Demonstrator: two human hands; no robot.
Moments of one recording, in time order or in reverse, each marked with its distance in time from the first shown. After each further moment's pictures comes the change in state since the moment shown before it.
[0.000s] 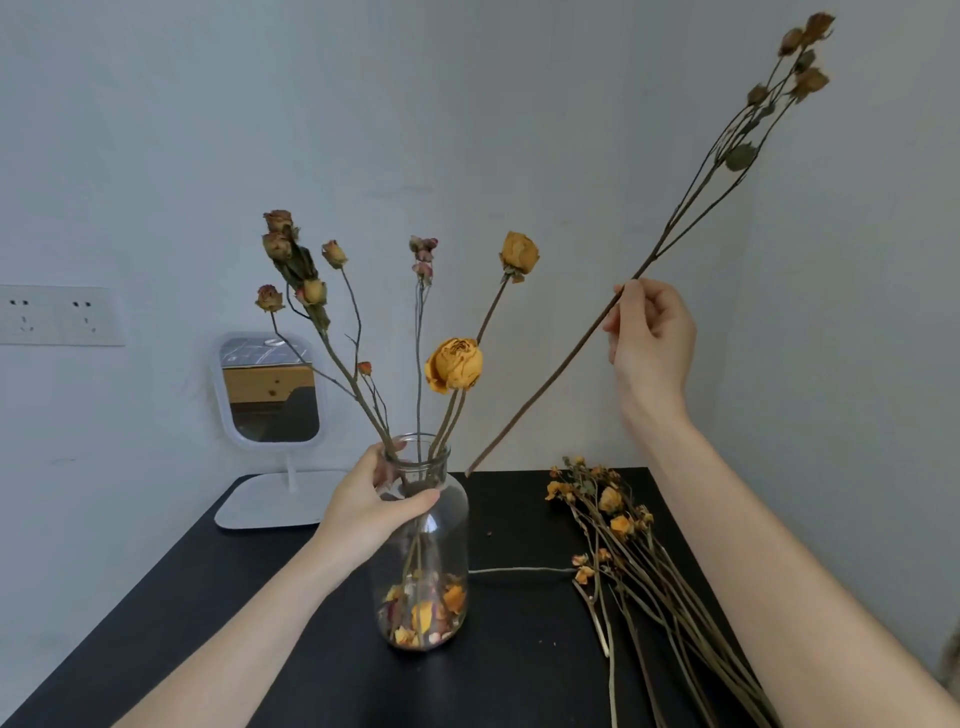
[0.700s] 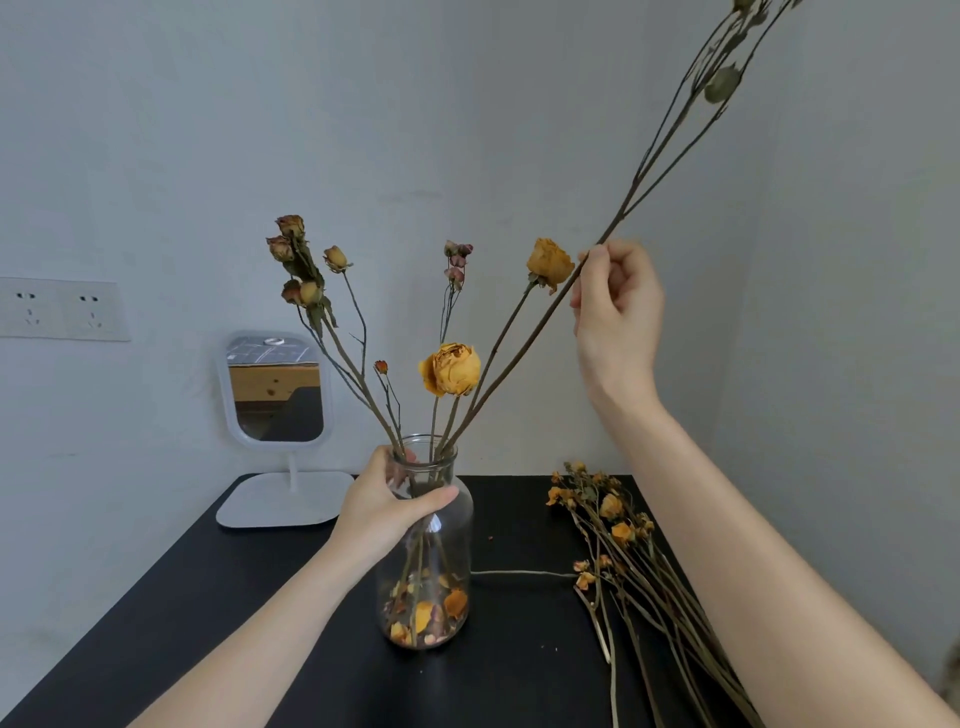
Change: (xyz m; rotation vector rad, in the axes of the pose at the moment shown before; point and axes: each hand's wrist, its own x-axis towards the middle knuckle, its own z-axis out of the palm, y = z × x) left_hand 0.004 -0.003 0.007 -0.063 0.035 0.009; right_hand -0.013 -0.025 0.039 -0.070 -0.110 -0.210
